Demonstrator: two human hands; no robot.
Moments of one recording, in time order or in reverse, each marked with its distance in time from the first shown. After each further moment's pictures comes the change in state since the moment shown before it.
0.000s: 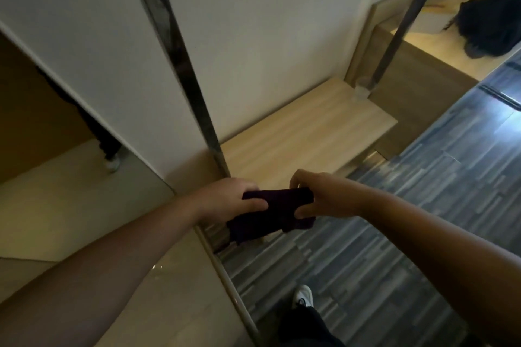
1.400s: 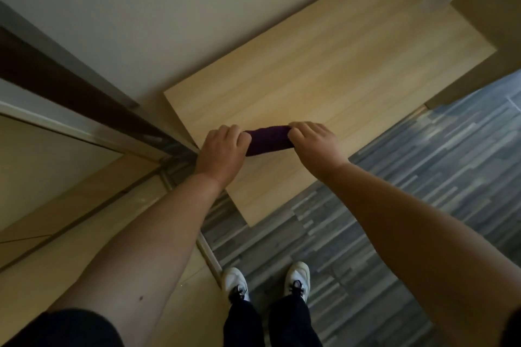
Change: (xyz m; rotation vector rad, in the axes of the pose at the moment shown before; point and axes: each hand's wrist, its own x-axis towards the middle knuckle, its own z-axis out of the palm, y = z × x) left_hand 0.305 -0.240 0.145 0.649 0.540 -0.050; right_hand 0.322 0.257 0.113 -0.490 0.554 -0.146
